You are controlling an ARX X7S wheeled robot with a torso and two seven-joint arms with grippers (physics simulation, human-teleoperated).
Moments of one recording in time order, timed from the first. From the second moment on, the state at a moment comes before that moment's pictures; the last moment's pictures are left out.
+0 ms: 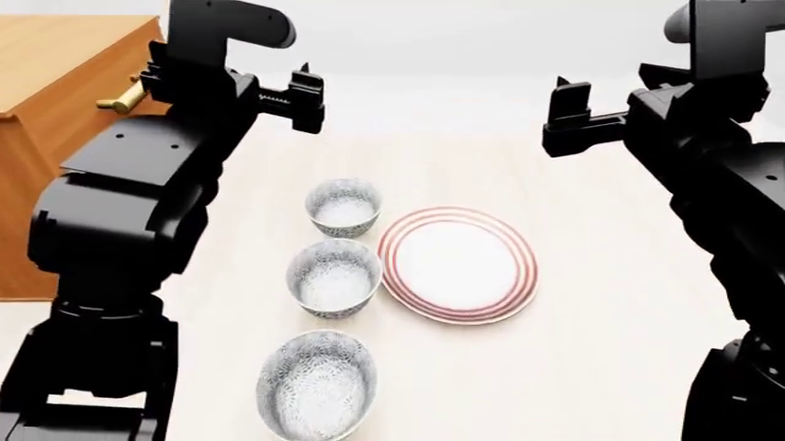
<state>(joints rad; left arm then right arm) -1.15 -0.19 0.23 -0.16 -0.20 -0.86 0.05 1.07 0.36 -0.02 -0.30 0.33 1.32 -0.07</state>
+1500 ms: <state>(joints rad) -1.14 -0.19 0.19 -0.42 -0.30 -1.41 0.04 1.01 0.34 0.04 -0.40 0.38 1.35 -0.03</state>
